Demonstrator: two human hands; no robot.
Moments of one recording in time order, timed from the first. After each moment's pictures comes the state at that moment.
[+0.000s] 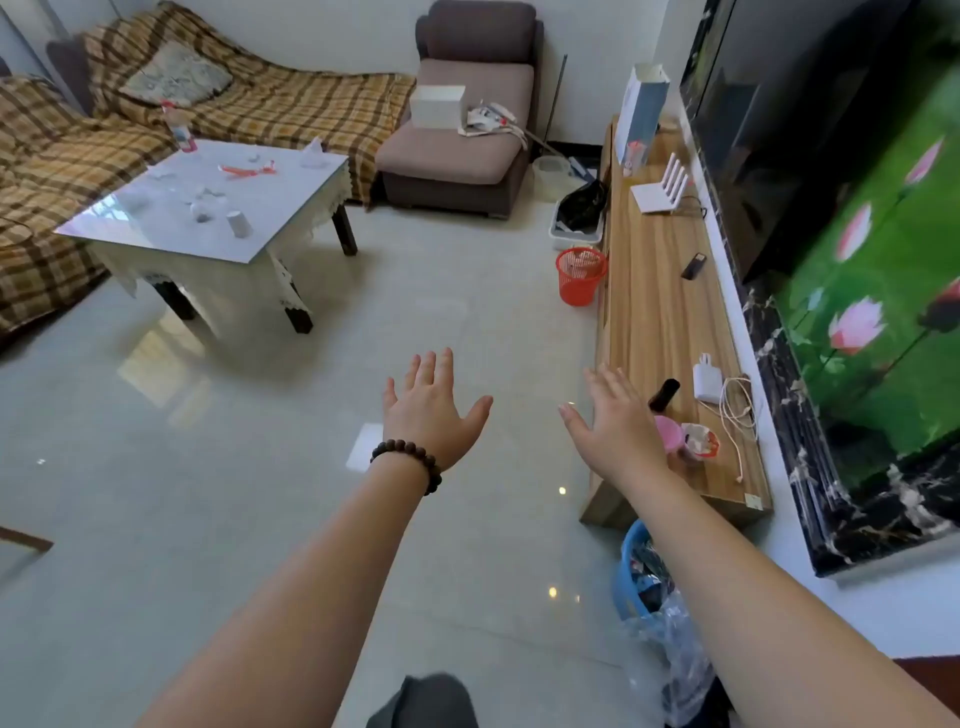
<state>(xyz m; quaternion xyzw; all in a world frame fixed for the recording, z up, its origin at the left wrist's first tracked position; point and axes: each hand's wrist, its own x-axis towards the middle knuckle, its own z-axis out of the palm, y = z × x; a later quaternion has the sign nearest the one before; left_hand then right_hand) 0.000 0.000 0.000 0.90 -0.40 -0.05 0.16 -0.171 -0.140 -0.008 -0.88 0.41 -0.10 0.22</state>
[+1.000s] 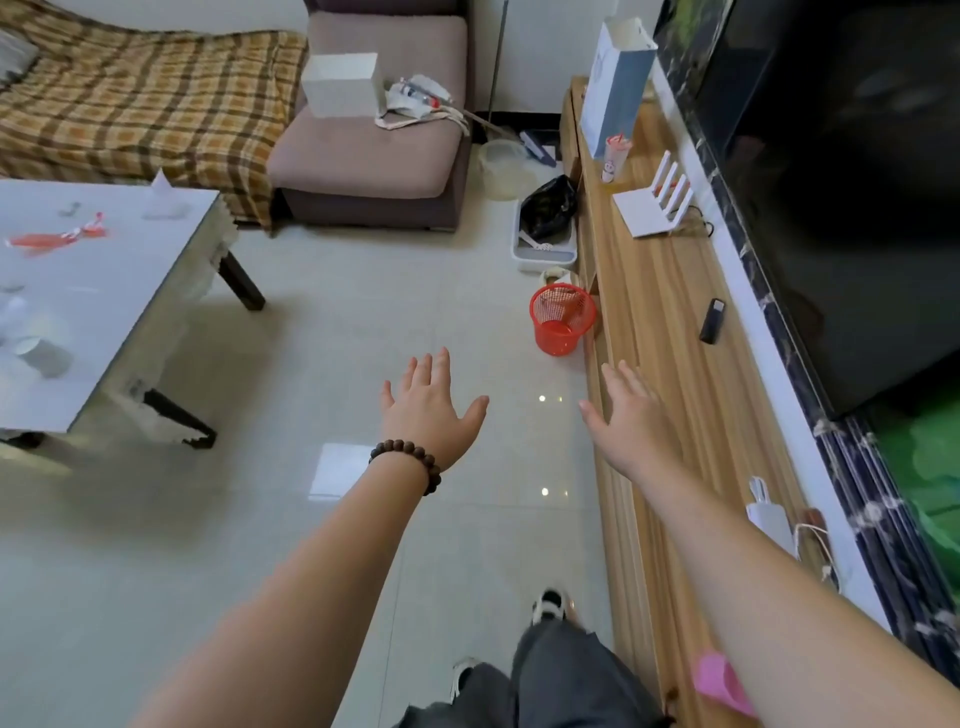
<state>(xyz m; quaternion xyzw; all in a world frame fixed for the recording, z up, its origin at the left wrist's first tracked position) 0.377 -0.476 -0.043 0.88 -0.46 -0.11 0.11 0.175 -0.602 -0.055 -0.82 0.52 -0.07 0.23</state>
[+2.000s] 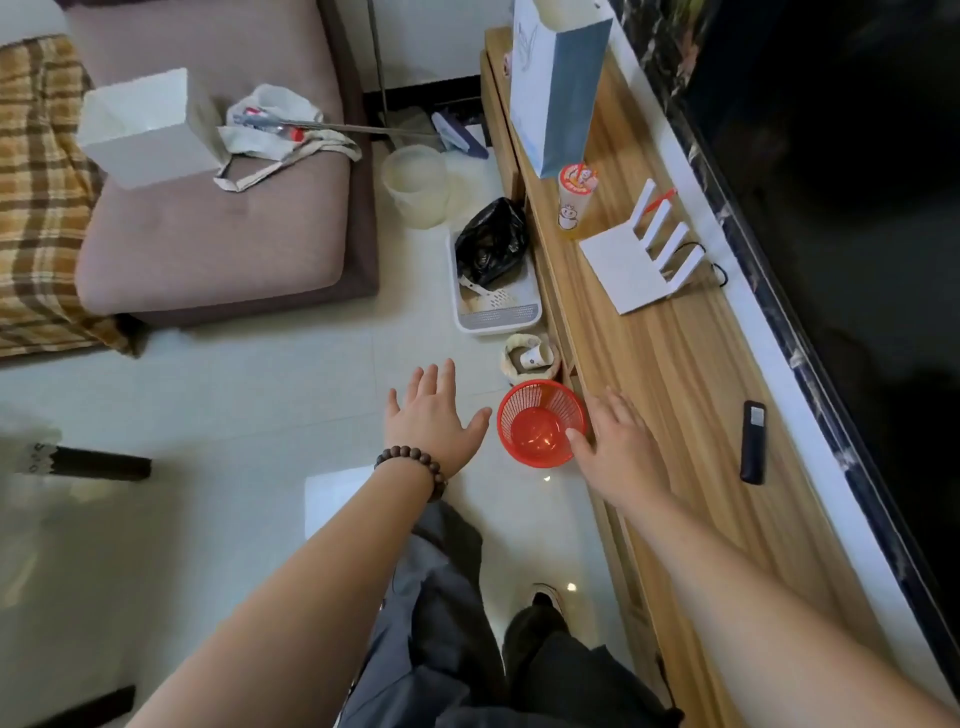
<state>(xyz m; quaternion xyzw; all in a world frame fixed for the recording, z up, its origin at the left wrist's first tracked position) 0.613 -1.081 -0.129 0.82 -0.55 -0.18 0.01 0.393 -1.129 -0.145 -0.75 0.60 -0.01 0.28</state>
